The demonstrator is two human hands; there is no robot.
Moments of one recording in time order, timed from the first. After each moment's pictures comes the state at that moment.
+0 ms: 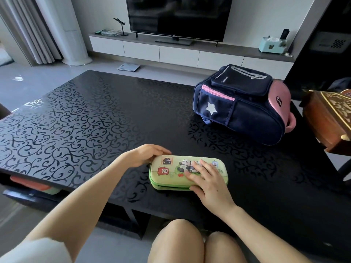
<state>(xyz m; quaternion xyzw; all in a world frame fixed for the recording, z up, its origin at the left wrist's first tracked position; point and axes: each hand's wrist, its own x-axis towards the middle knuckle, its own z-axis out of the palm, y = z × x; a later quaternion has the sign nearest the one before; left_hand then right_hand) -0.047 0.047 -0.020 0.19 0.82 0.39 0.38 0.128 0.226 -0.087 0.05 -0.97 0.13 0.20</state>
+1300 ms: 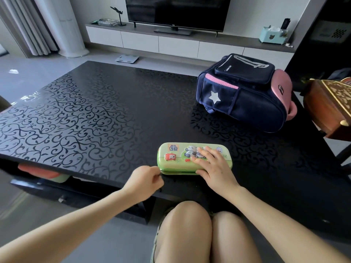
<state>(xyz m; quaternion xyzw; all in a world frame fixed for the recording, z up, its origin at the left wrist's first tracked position) 0.046 -0.016 -0.066 0.33 0.91 0.24 0.09 0.126 0.220 -0.085 0.03 -0.98 0.09 0.18</state>
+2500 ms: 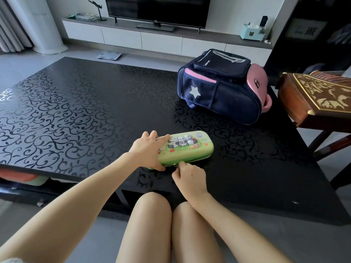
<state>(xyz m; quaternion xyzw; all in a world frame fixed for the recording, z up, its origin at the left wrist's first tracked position) 0.016 0.067 -0.028 0.39 0.91 -0.04 0.09 0.146 0.166 -0.077 -0.19 -0.97 0.09 0.14</state>
